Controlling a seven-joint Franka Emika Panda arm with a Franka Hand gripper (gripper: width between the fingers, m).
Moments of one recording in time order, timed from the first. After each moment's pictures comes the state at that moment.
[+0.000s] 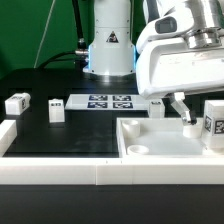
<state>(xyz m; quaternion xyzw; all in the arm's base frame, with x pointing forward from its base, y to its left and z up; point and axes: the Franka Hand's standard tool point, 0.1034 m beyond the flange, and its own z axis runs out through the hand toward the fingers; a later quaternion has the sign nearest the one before) 0.617 0.115 0.074 -0.95 -0.09 -0.29 0.05</state>
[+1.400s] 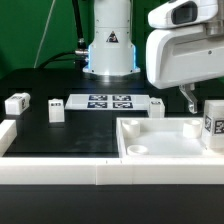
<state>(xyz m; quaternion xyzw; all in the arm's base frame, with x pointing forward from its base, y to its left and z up) 0.617 0.127 0.096 -0.99 -0.08 -0.05 0.07</state>
